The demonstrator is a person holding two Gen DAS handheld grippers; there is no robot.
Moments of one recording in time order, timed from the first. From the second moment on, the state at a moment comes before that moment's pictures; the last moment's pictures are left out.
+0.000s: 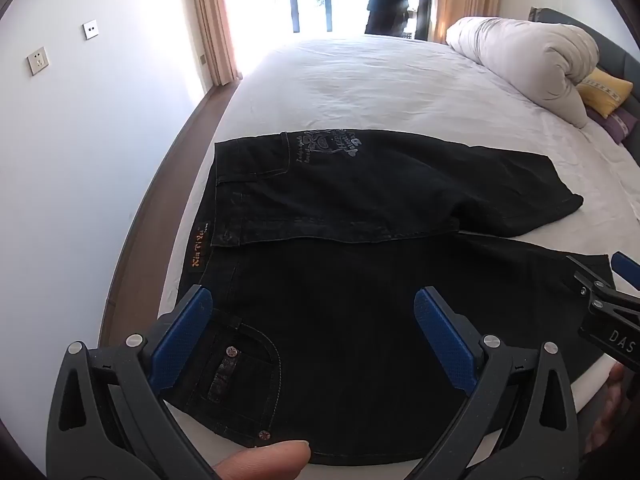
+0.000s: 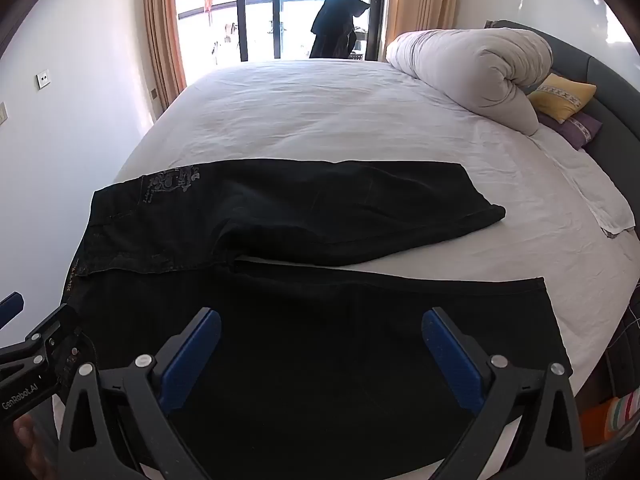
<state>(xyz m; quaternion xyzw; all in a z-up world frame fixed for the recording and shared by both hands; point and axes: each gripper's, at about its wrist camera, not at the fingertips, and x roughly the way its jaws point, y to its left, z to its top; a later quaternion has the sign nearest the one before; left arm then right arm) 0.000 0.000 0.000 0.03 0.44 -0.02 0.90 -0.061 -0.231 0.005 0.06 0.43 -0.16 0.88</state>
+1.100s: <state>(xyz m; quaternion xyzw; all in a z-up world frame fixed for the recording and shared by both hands) -0.002 0.007 0.000 0.03 0.44 -0.02 0.90 -0.062 -0.227 0.004 0.06 0.44 -0.16 0.88</state>
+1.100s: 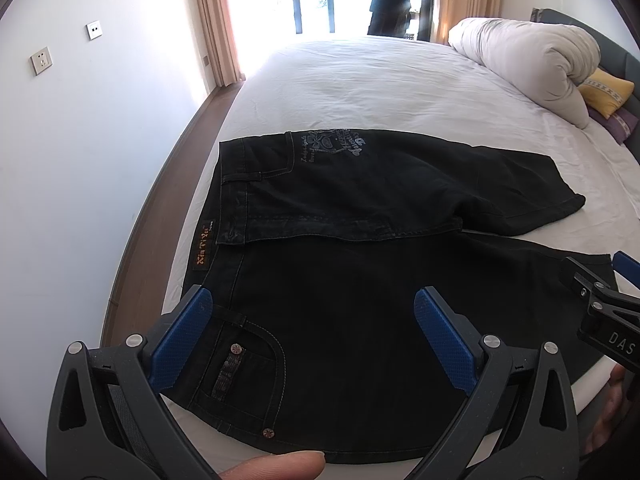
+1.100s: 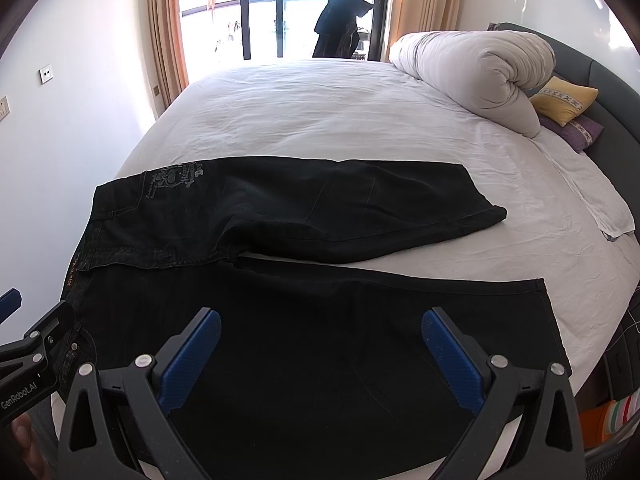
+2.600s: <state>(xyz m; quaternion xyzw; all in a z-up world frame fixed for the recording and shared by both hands) -0.002 0.006 0.000 0.04 0.44 -0.02 0.90 -0.066 -0.223 0.000 0.06 0.44 -0.15 0.88</state>
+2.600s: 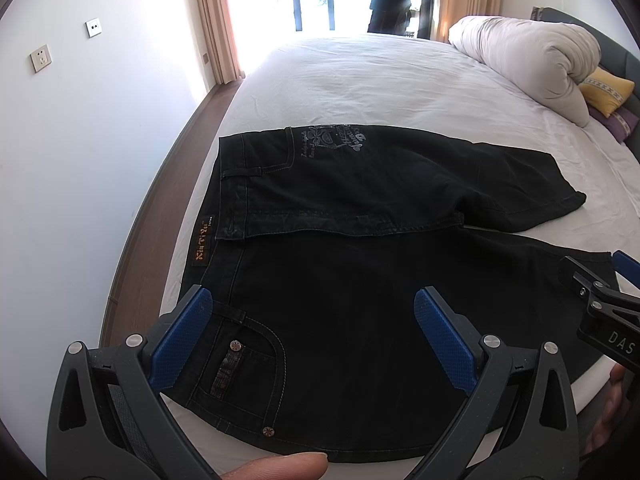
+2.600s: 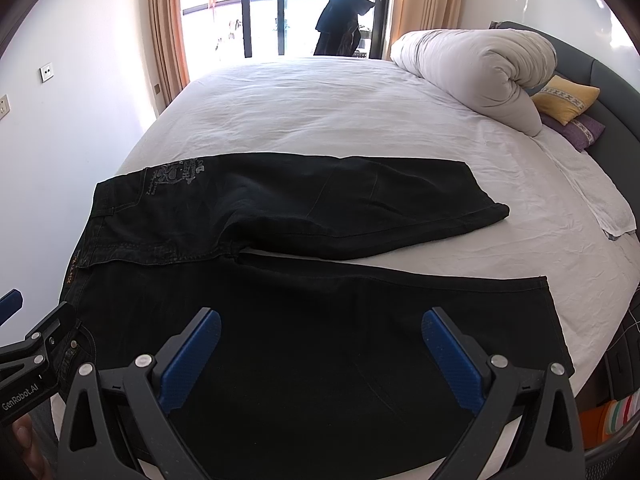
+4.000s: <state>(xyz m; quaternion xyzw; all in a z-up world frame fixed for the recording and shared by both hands) 0.324 0.049 -0.057 0.16 0.51 -0.27 0.80 0.110 -0.275 -0.018 -0.02 0.45 0.19 0.87</state>
